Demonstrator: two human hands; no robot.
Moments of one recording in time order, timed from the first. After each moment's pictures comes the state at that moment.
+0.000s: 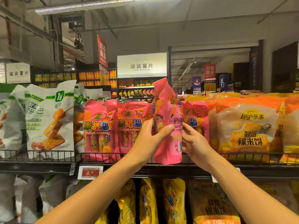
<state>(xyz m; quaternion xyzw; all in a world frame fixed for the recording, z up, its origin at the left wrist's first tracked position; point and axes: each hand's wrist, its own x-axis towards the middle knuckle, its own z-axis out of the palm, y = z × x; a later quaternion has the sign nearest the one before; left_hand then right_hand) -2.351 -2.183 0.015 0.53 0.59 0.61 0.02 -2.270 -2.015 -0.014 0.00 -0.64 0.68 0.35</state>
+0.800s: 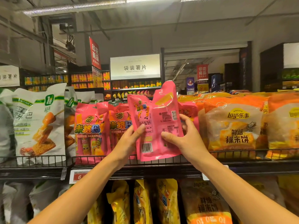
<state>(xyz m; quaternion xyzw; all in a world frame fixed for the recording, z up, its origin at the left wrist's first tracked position) -2.413 -2.168 -0.002 0.52 0.52 0.66 0.15 -2.245 -2.044 -0.006 -0.01 -0.70 0.51 0.50</state>
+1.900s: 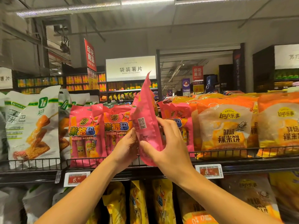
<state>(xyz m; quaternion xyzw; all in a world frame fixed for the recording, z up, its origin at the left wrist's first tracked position) -2.413 -2.155 -0.015 0.49 0.43 0.70 0.29 -2.241 -2.101 -0.014 -0.05 -0.79 0.21 0.57</state>
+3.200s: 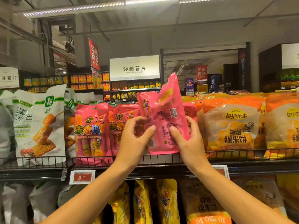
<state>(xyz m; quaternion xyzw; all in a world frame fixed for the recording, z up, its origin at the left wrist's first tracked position) -2.349 -2.189 0.011 0.49 0.56 0.66 -0.11 -2.242 -2.055 -0.017 -0.01 -0.67 0.47 0.58</state>
